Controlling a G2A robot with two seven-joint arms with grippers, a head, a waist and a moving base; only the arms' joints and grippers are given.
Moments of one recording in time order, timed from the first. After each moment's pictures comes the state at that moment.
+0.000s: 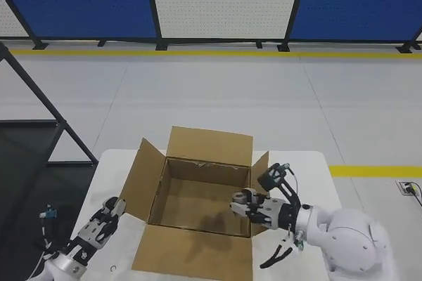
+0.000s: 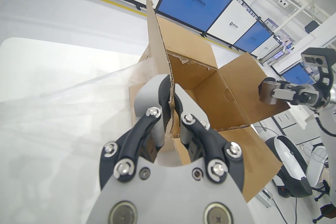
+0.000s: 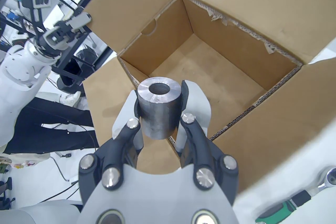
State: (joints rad) left arm 1.55 -1.08 -1.76 -1.99 0.48 -0.30 -0.32; right arm -1.04 -1.37 1.47 -1.96 -0.60 -0.31 1.13
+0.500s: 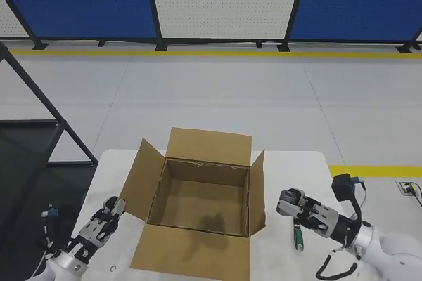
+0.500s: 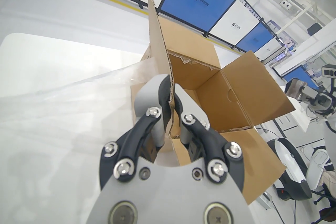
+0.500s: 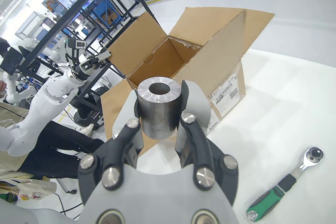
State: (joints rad) left arm 1.53 -1.08 -1.75 -1.96 0.48 -0.29 -0.32; right arm -1.21 -1.31 1.79 -1.91 -0.29 -0.53 1.04
